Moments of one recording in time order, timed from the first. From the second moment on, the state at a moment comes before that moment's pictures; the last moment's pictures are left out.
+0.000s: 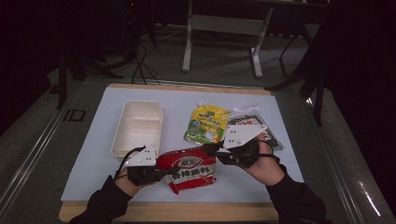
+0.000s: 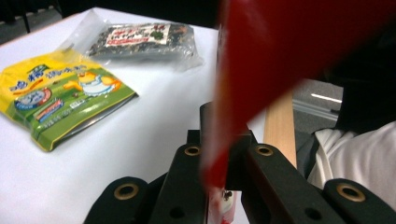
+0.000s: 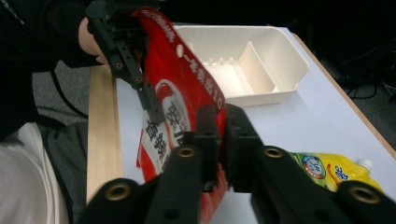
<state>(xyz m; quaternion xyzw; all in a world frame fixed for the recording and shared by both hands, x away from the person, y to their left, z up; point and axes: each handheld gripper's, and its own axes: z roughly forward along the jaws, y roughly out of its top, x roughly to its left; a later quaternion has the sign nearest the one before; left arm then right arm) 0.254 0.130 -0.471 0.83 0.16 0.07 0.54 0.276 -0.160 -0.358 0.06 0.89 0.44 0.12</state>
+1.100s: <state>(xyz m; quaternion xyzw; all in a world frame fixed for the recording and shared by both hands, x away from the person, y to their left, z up) 0.255 0.115 -0.455 0.82 0.16 0.04 0.55 0.292 -0.165 -0.403 0.03 0.91 0.42 0.01</state>
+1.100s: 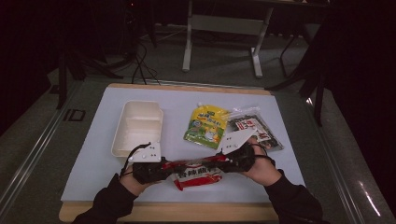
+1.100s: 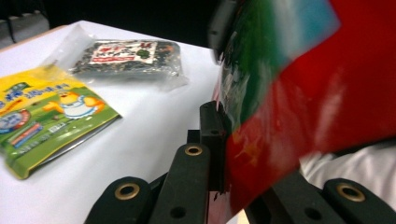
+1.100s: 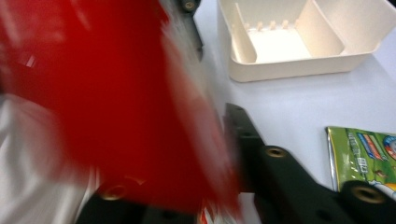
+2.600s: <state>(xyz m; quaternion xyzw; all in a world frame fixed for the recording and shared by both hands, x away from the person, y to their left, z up) 0.228 0.111 -0.528 0.82 0.20 0.06 0.53 0.374 -0.137 -0.355 0.11 0.88 0.46 0.06</state>
